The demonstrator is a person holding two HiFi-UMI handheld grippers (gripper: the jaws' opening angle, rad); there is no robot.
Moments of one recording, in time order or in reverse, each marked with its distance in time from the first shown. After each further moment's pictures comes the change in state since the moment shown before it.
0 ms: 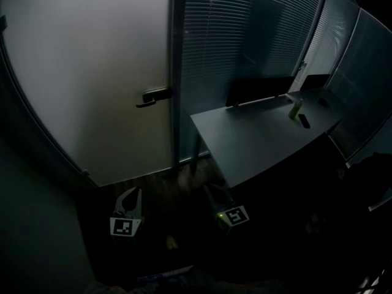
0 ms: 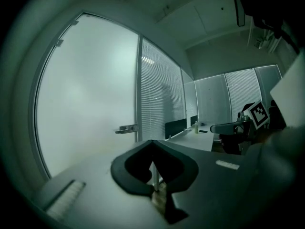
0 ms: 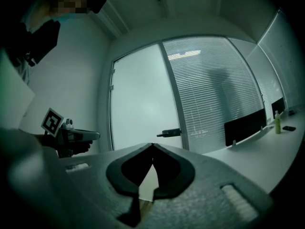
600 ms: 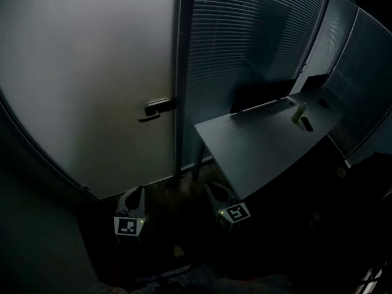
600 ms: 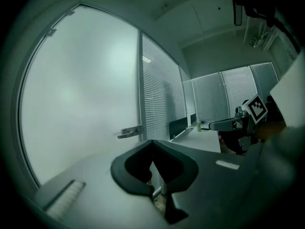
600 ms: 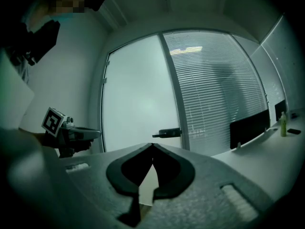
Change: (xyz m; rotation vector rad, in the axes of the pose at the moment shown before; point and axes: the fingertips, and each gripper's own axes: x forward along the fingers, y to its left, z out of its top) left arm 0.088 0.083 -0.002 0.042 -0.007 -0.057; right arm 0.113 -0.018 -0.004 -0.024 0.035 -0.038
